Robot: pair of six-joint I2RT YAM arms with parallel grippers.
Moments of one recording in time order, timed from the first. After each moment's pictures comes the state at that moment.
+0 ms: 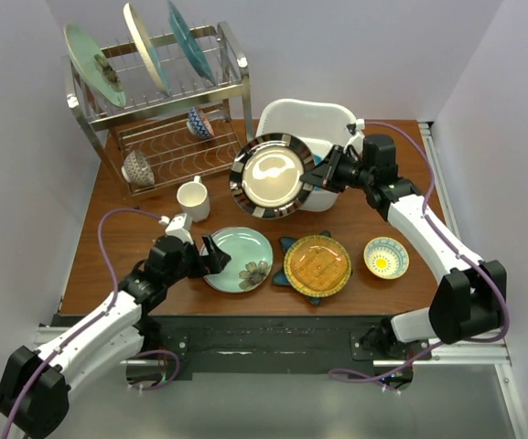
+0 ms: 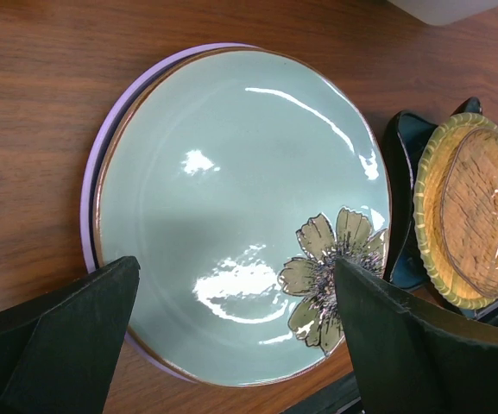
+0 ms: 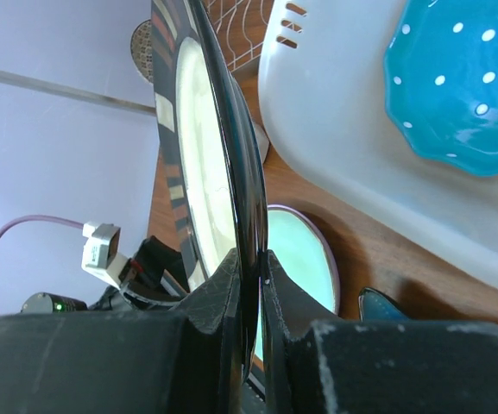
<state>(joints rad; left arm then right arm) -0.52 0.76 0.28 -0.09 0.03 -0.68 0.27 1.39 1.12 -0.17 -0.53 0.74</state>
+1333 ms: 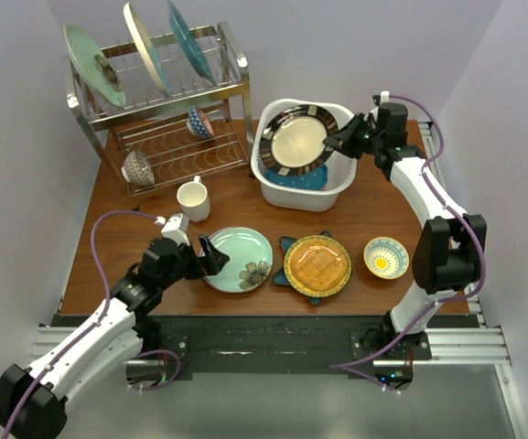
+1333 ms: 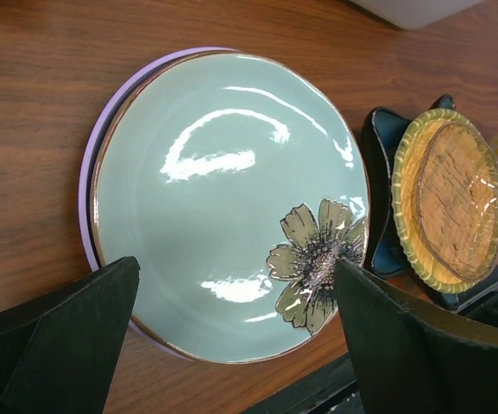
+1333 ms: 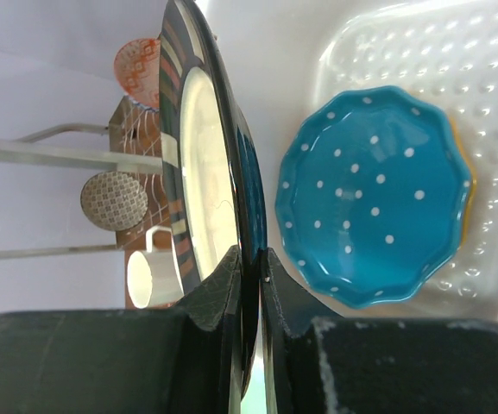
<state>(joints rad) -0.52 0.64 0.30 -0.18 0.05 -0.68 0.10 1.72 1.44 -0.19 -0.42 0.75</state>
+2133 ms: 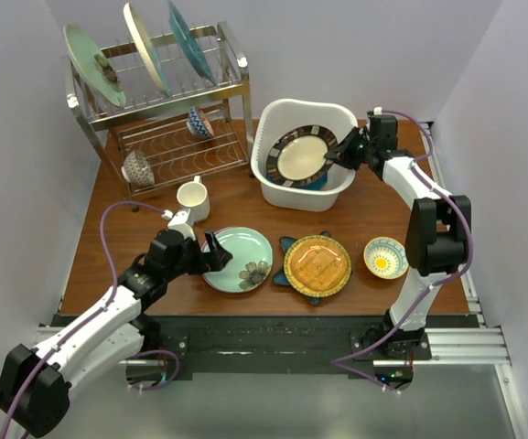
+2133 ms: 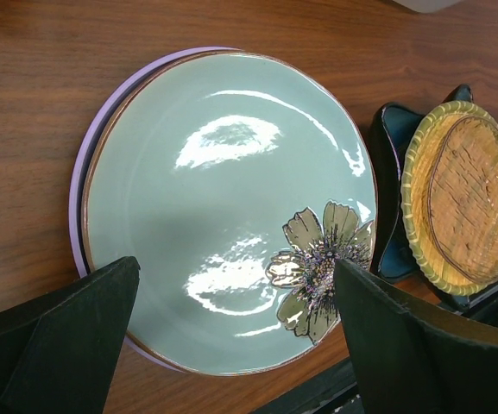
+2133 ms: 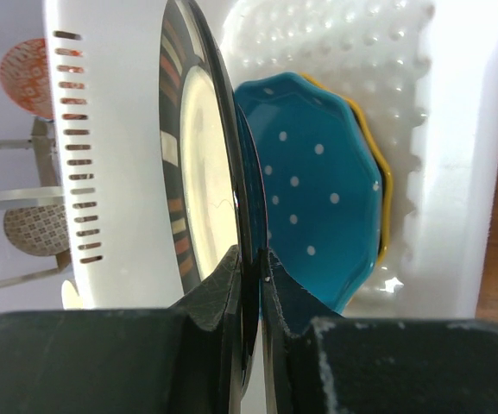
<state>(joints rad) -0.52 0.79 0.36 -0.16 0.06 -0.64 0.08 1.87 1.43 -0.18 -0.38 0.73</state>
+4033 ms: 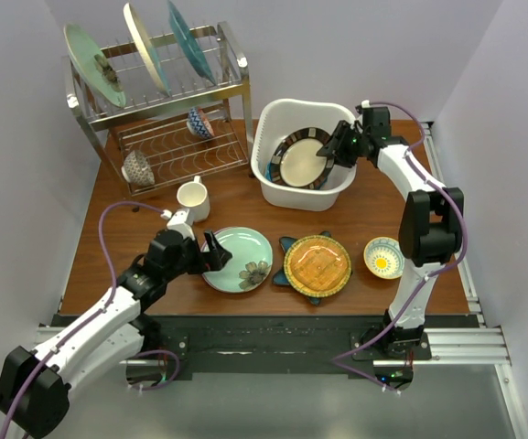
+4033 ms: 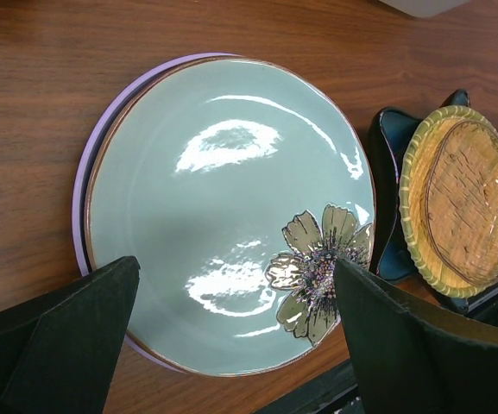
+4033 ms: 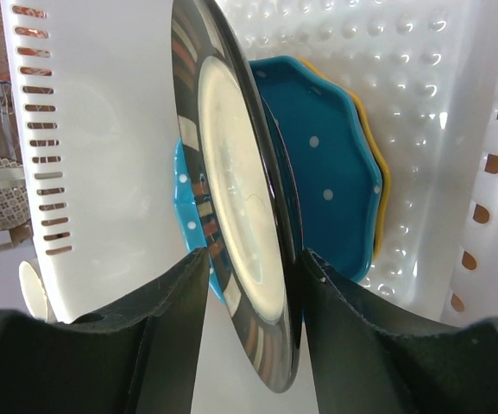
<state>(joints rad) -0.52 0.77 0.36 -0.17 0.05 -0.64 0.10 1.97 1.62 -0.38 -0.38 0.58</state>
